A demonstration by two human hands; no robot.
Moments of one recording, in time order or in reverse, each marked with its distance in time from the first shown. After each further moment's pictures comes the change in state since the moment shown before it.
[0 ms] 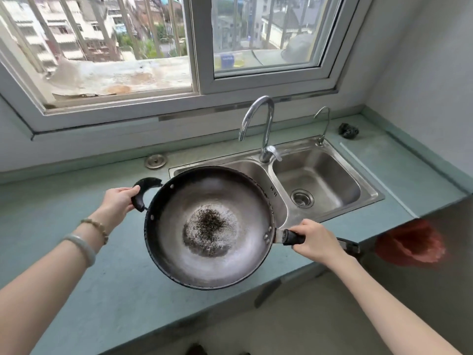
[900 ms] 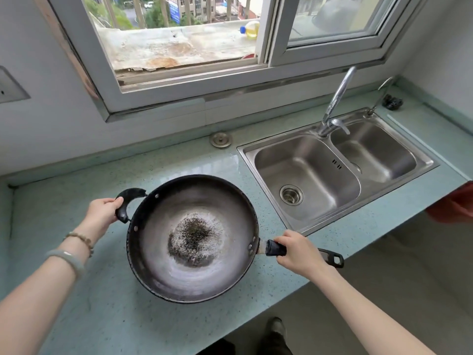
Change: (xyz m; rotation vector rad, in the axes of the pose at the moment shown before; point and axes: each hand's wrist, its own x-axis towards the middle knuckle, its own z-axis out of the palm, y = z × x) left_hand 0.176 -0.039 -0.314 0.257 0.010 -0.062; right_hand -0.006 -0.316 0.173 -0.071 -0.138 0.044
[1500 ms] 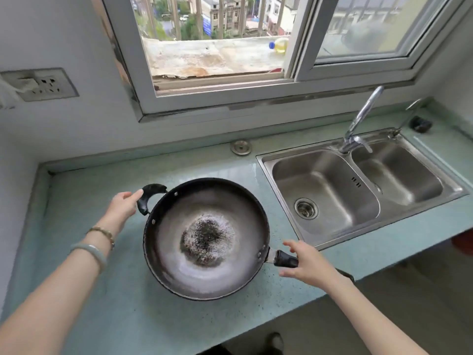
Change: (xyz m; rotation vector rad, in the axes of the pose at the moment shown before) left_hand -0.025 0.004 -0.013 -0.035 0.026 0.038; right_hand 0.003 -0.005 -0.012 0.124 -0.150 -0.002
